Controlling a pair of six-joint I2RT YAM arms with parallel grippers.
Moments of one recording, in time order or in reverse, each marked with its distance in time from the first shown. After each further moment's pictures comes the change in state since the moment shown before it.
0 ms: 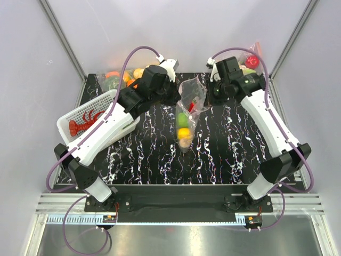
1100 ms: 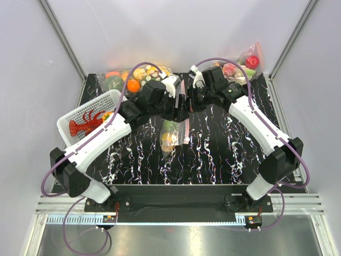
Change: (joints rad) left arm -0.021 -0.116 -0.278 0.119 0.144 -0.025; right arm 0.084 0.006 -0.170 0.304 -0.283 0.129
